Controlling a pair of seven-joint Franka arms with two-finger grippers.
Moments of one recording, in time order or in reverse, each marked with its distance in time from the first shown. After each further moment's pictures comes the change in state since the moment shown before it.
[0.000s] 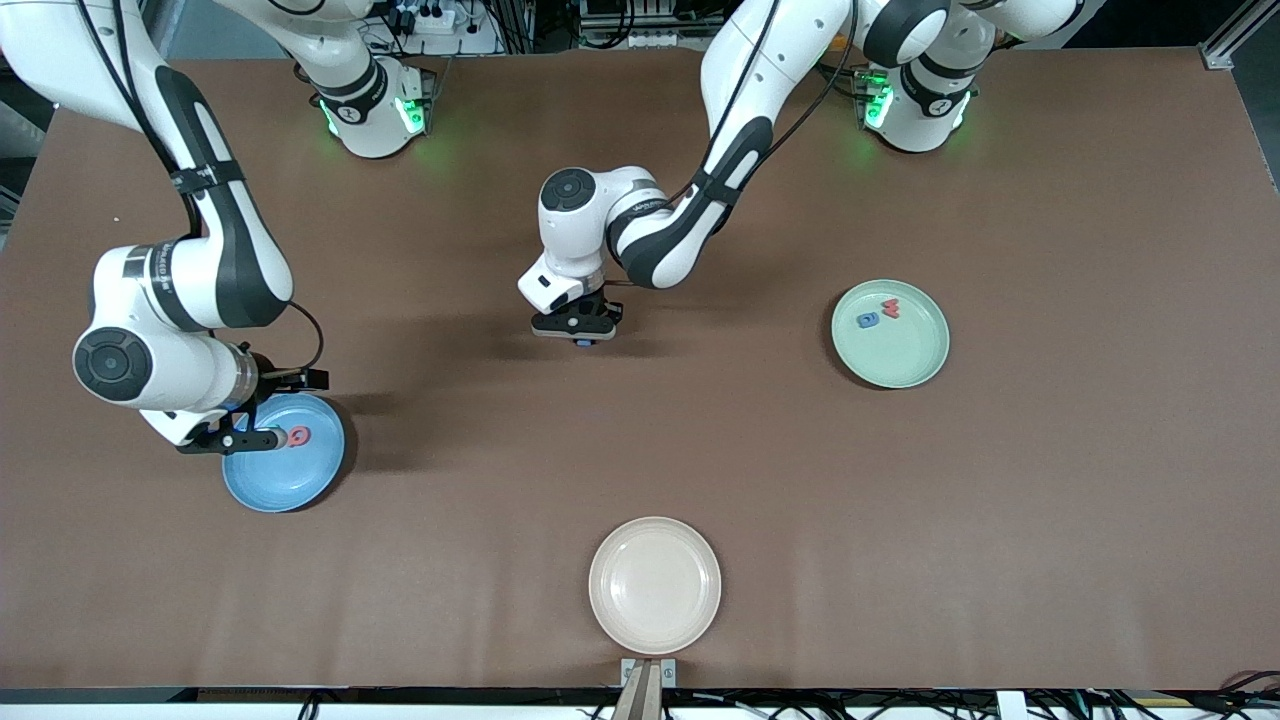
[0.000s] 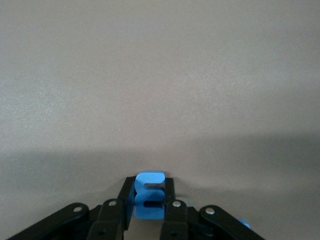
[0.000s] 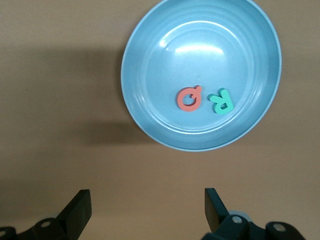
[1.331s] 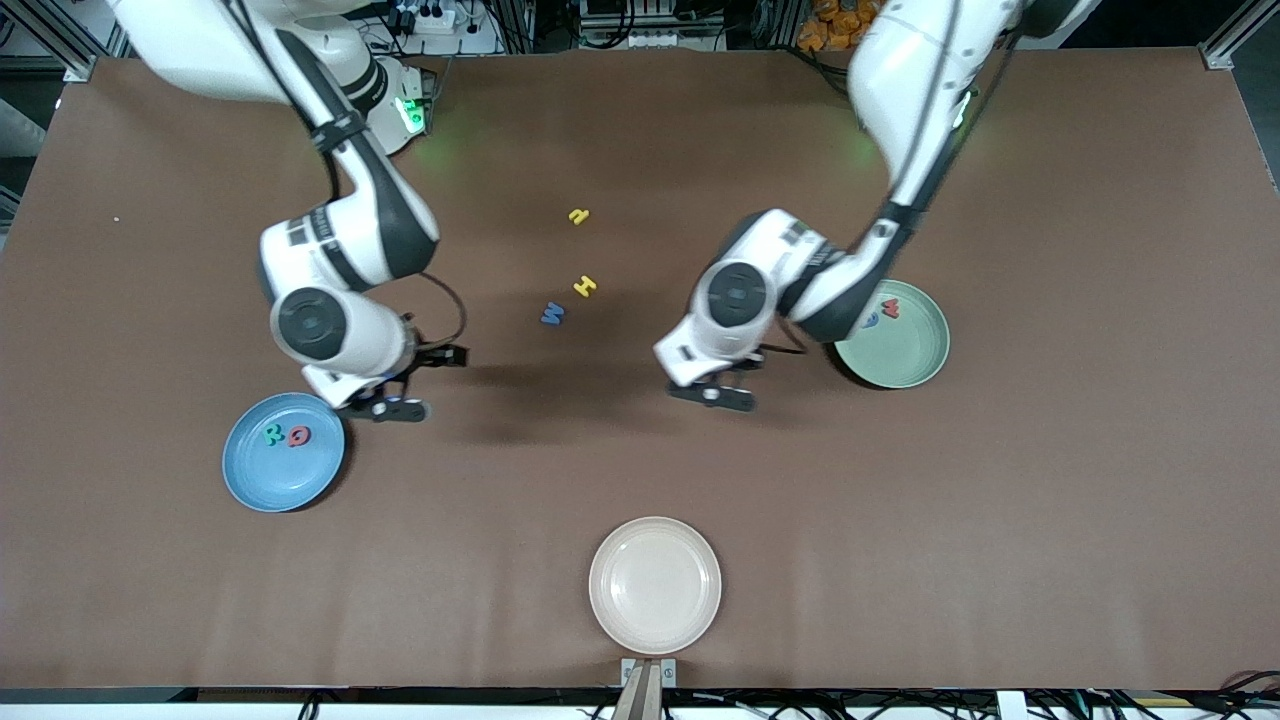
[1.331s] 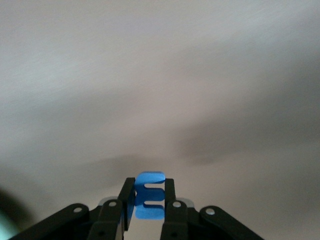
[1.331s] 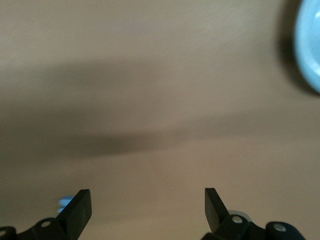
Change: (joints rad) left arm 0.549 -0.346 -0.175 -0.348 -0.171 -0.284 0.704; right arm 0.274 -0.004 0.086 -0.031 0.117 0.041 0.442
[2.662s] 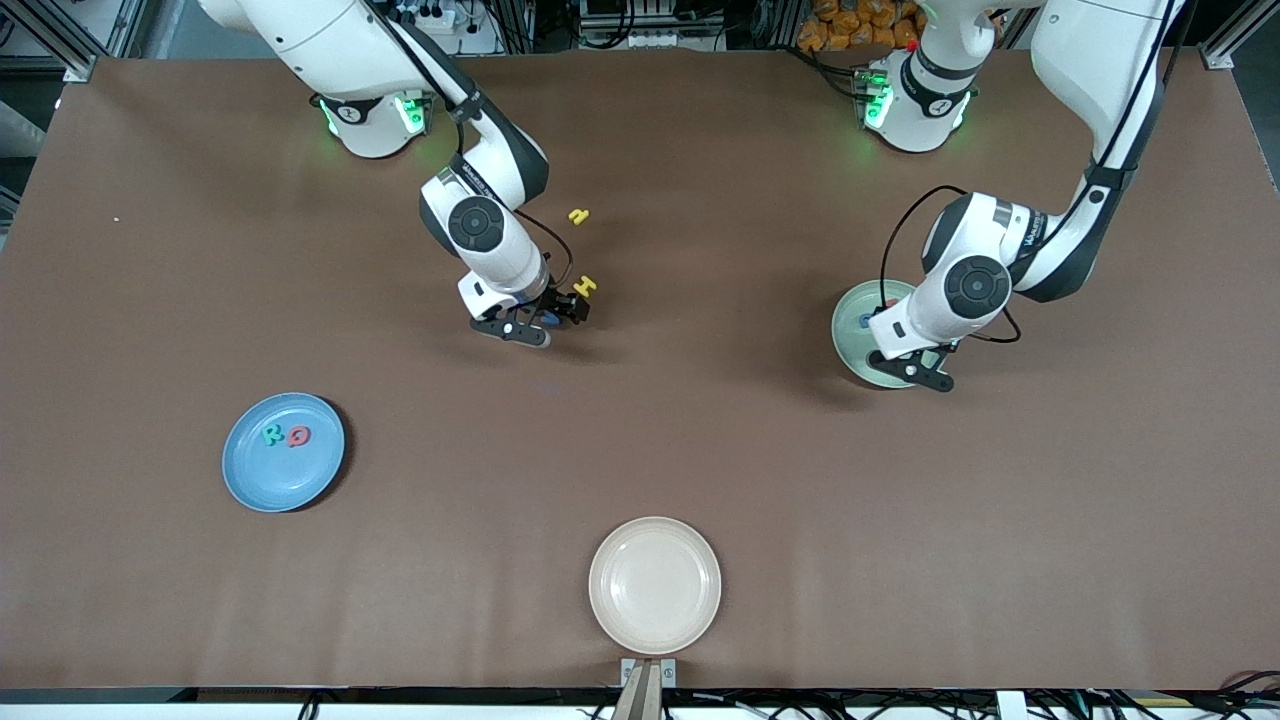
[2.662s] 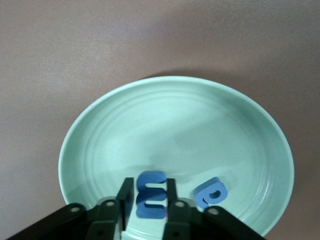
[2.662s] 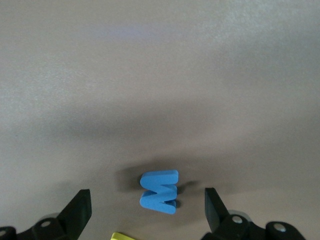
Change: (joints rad) left arm 0.436 -0.259 -0.059 -0.550 0.201 0.205 0.355; right arm 0.208 0.043 0.052 -0.370 0.030 0.627 0.443
